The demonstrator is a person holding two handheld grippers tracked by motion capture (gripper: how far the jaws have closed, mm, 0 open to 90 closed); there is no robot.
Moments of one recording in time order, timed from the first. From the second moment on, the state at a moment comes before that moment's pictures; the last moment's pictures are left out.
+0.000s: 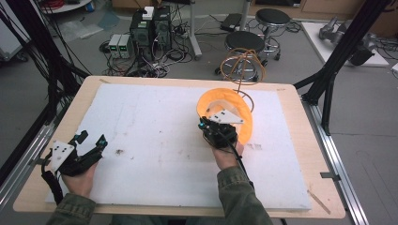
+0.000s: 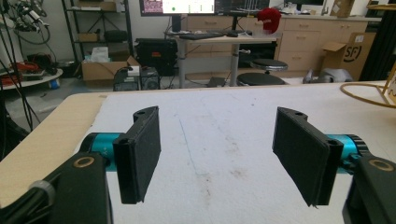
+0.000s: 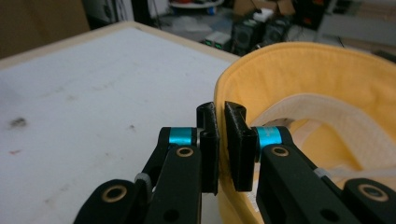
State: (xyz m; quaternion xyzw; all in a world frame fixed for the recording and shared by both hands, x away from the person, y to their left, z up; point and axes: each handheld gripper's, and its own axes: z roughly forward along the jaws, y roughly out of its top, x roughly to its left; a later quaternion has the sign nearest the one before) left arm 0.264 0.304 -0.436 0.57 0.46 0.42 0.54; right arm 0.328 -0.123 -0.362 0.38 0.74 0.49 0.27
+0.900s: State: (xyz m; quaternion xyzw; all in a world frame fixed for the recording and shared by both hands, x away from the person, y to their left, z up) left arm 0.267 0.302 -0.435 0.57 0.45 0.42 0.54; right arm 0.338 -0.157 -0.296 0.32 0.66 0.62 0.28
